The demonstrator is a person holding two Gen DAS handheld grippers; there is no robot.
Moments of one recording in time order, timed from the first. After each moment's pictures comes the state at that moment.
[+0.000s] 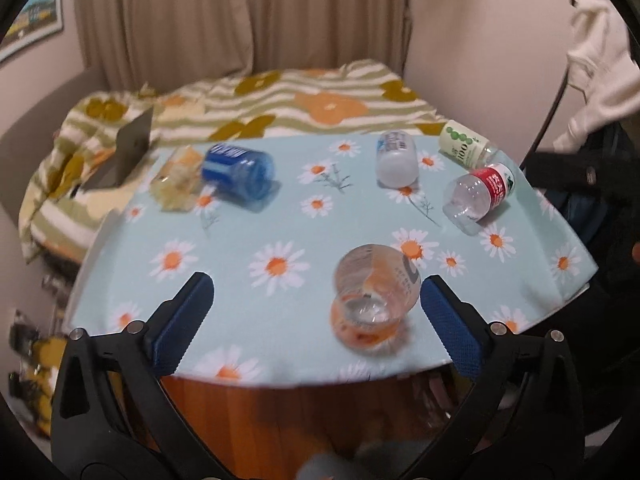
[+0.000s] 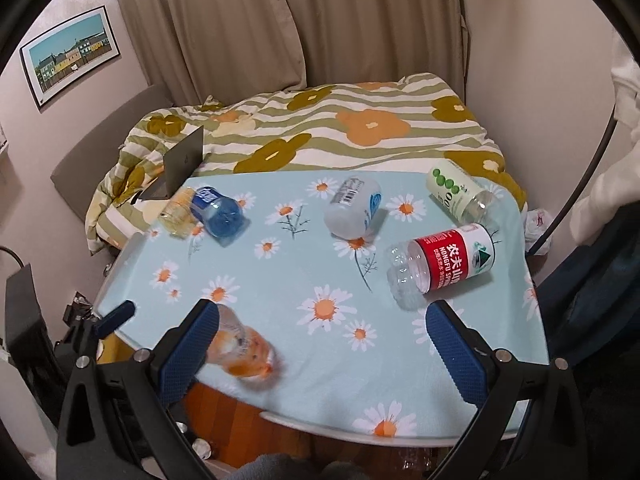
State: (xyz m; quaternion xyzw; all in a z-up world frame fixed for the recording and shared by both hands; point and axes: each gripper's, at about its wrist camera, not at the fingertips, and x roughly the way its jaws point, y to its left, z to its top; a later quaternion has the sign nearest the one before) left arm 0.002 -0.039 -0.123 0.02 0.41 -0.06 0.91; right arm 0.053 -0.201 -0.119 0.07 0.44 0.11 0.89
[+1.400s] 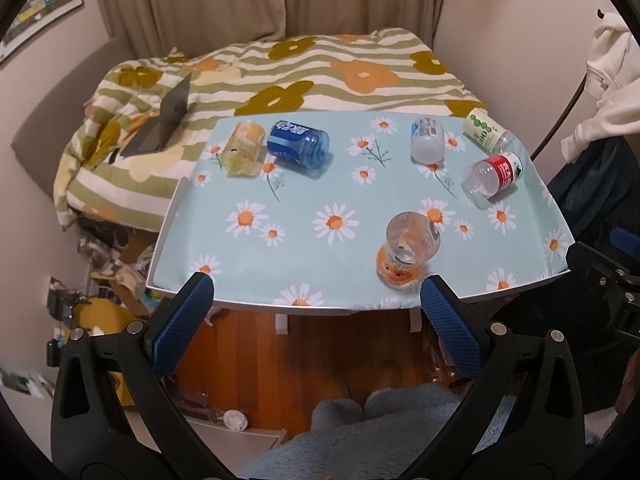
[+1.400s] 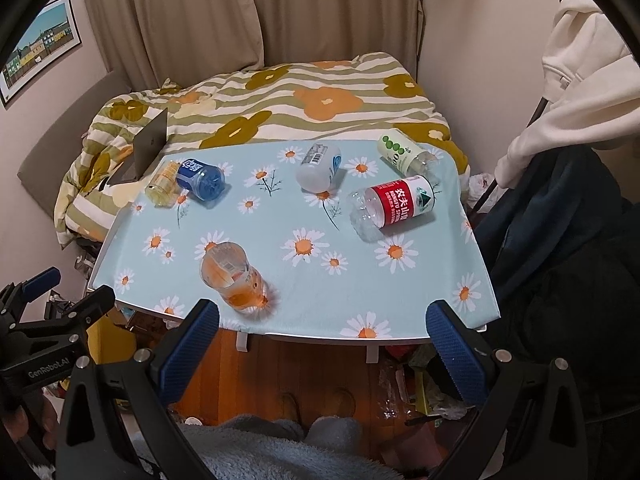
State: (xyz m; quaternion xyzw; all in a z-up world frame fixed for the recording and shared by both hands) left arm -0.031 0.003 -0.052 0.03 0.48 -0.01 0.88; right arm -0.020 -0.187 -0.079 0.06 0.49 0.02 0.87
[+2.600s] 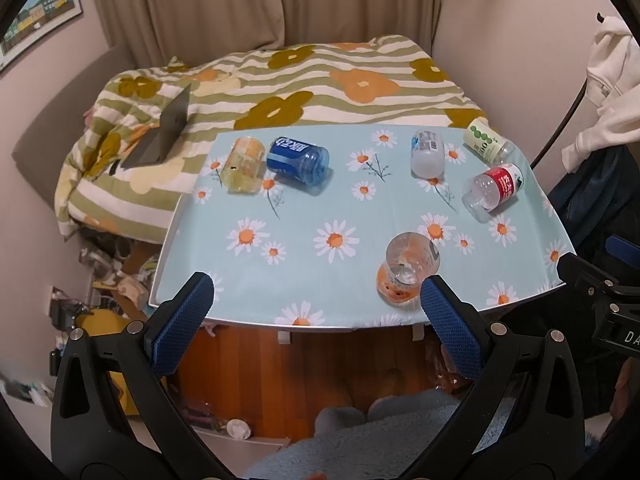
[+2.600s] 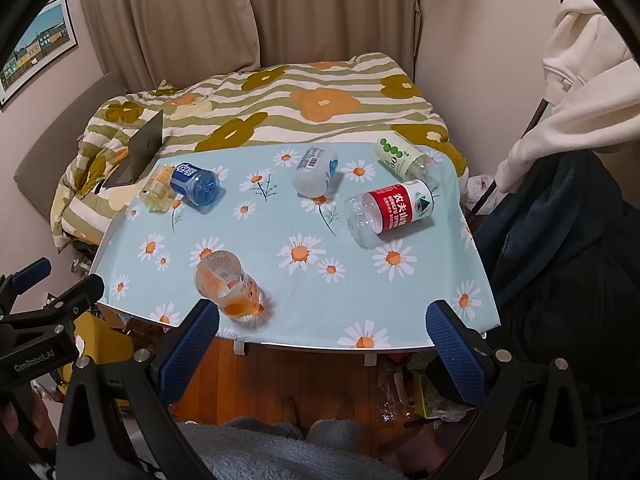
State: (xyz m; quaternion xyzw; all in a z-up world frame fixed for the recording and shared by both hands) left arm -0.021 0.000 -0.045 0.04 0.47 -0.01 0.88; right arm -0.013 -0.190 -0.081 0.06 0.49 0.02 0.87
